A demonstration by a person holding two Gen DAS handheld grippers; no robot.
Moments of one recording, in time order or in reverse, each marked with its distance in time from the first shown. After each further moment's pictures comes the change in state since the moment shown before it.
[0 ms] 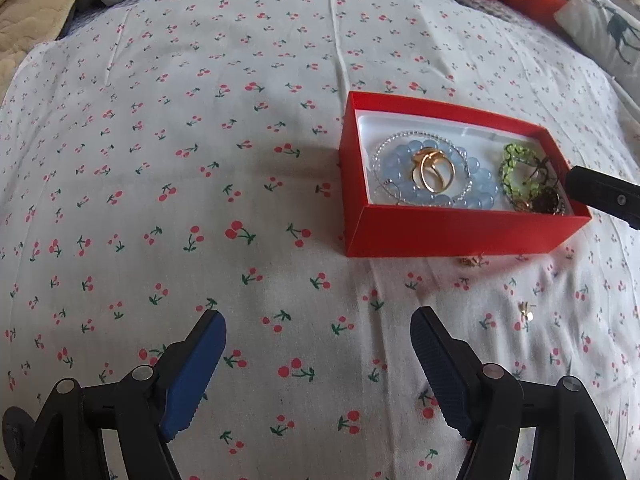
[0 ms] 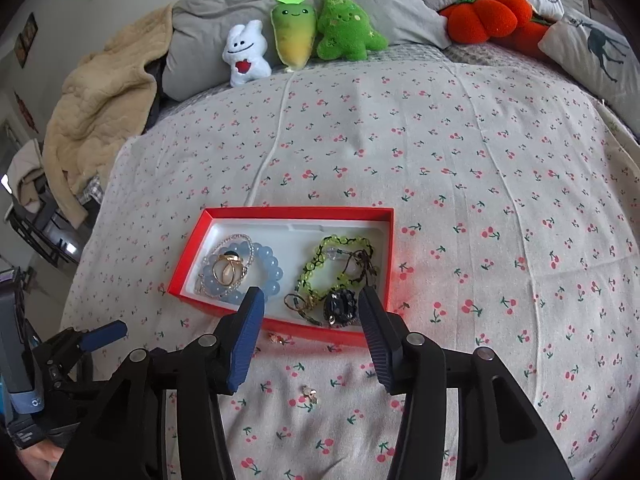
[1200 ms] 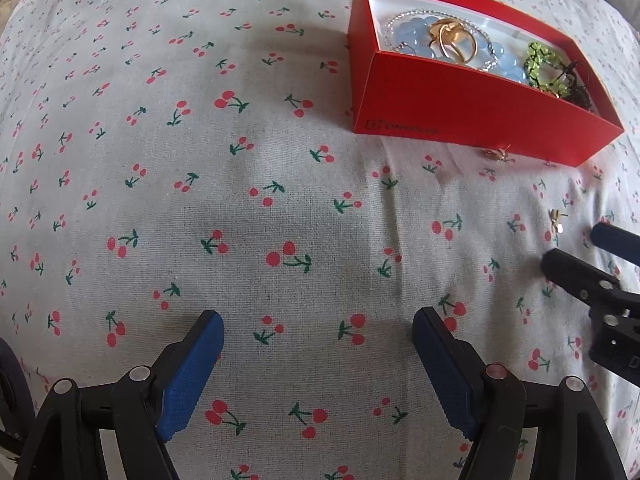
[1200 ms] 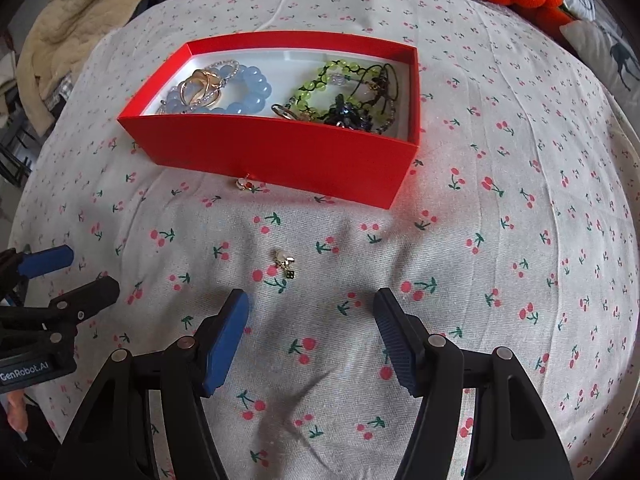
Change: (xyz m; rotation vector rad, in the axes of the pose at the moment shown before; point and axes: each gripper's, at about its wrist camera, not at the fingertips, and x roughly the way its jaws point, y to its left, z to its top) left arm 0.025 -0.004 -0.036 -0.021 0.203 0.026; right arm 0.047 0.014 -0.072 -0.138 0.270 -0.155
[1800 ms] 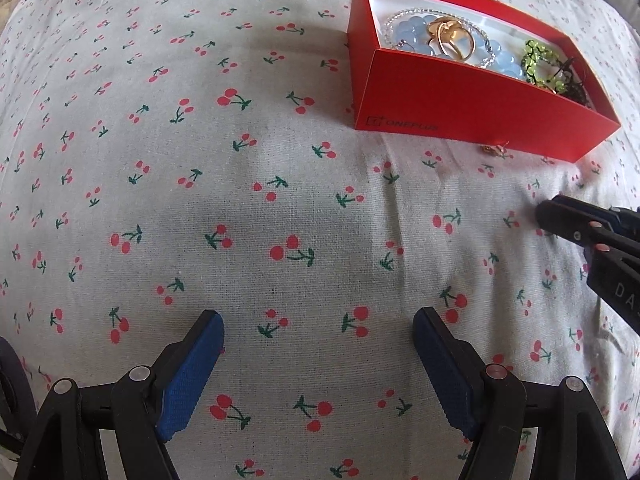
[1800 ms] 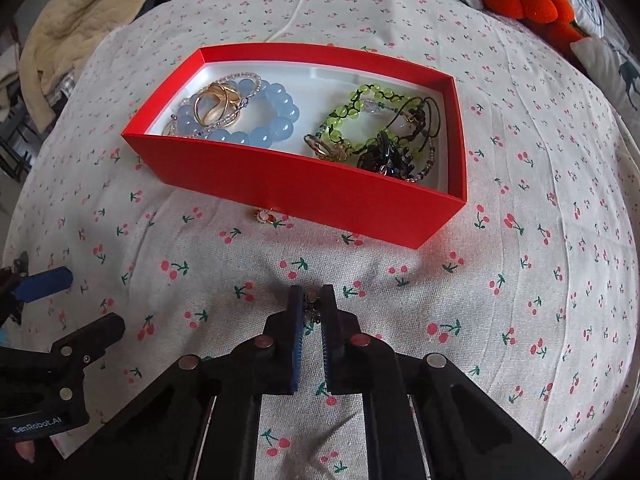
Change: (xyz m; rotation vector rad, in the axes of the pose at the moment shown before) left arm -0.002 -0.002 -0.003 0.004 -0.003 -0.006; right arm 0.008 0.015 0.022 -0.024 -0.012 0.002
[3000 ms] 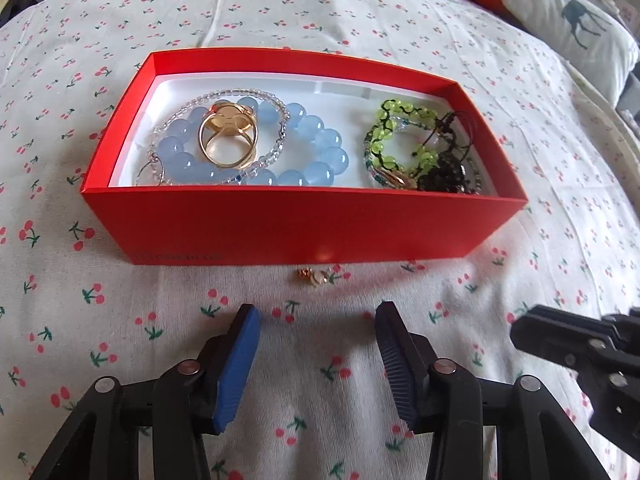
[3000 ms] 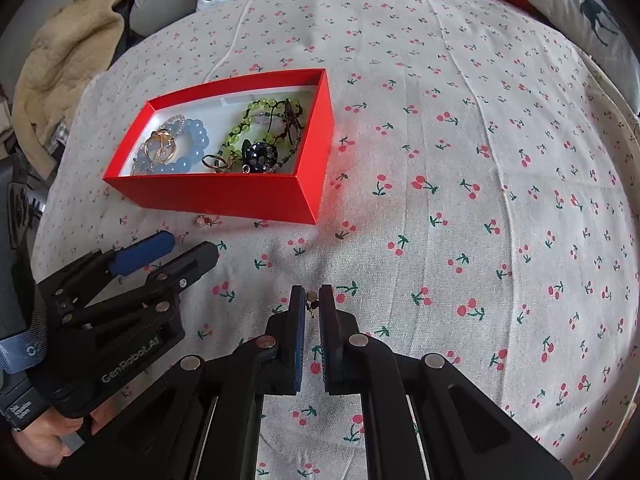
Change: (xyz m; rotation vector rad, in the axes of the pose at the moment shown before) left arm 0.021 -0.083 0.043 0.045 -0.223 -0.172; right arm -0.036 -0.069 -0.025 0.157 -0.013 0.068
